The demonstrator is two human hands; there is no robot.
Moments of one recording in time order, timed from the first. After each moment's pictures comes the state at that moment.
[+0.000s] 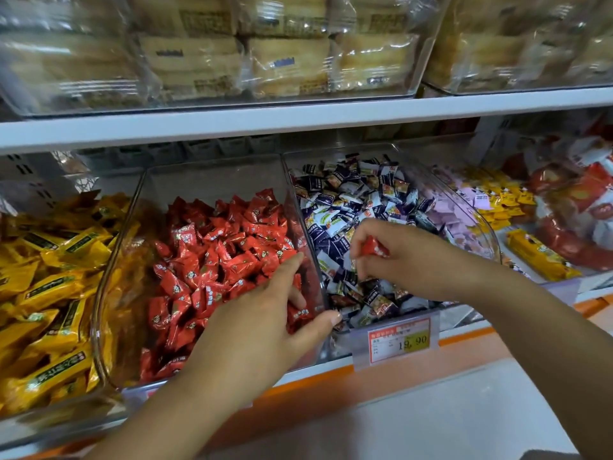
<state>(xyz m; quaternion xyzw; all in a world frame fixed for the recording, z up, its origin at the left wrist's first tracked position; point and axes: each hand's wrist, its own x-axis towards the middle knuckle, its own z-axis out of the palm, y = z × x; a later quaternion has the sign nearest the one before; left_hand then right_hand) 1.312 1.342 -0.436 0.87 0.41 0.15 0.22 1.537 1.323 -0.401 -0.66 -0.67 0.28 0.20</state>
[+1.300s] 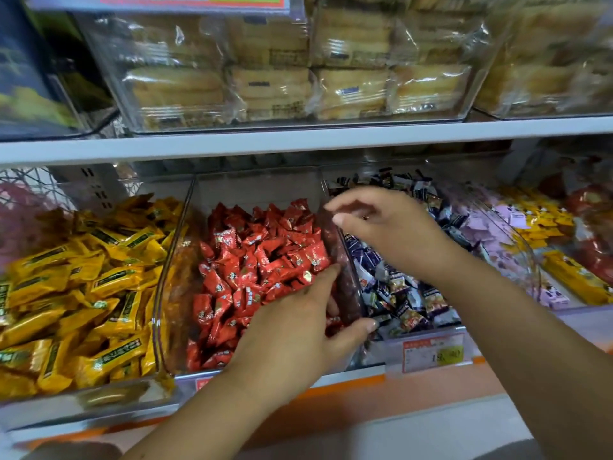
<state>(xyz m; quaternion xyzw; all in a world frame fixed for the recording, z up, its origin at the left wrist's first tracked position) 1.308 1.343 -0.441 0.88 0.42 0.15 0.19 1.485 1.363 -0.380 -0.60 -0.68 0.20 0.37</state>
